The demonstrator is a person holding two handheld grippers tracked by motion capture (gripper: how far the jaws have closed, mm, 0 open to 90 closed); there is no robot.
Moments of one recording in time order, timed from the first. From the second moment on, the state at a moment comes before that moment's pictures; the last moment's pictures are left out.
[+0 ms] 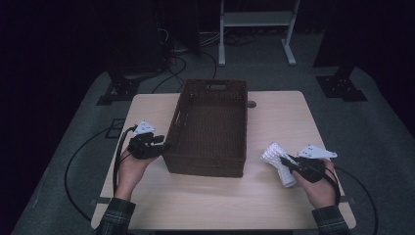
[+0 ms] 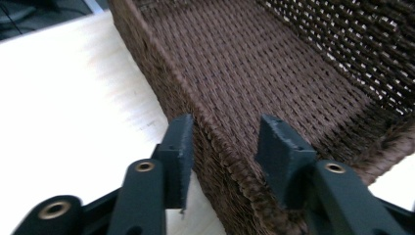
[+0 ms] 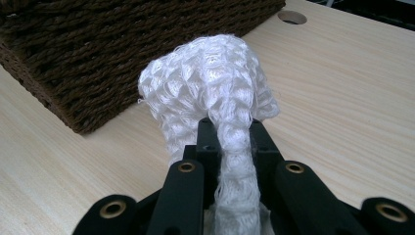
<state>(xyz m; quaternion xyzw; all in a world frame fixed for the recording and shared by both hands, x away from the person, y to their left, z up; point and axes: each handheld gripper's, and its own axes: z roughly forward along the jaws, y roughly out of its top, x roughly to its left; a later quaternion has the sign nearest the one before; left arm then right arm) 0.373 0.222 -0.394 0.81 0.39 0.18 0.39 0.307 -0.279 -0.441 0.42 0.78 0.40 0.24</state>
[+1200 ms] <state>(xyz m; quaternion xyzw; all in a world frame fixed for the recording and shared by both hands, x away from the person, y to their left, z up) 0.438 0.261 -0.400 0.79 0.44 0.21 0.39 0.308 -0.279 -0.442 0.42 0.77 0.40 0.24</state>
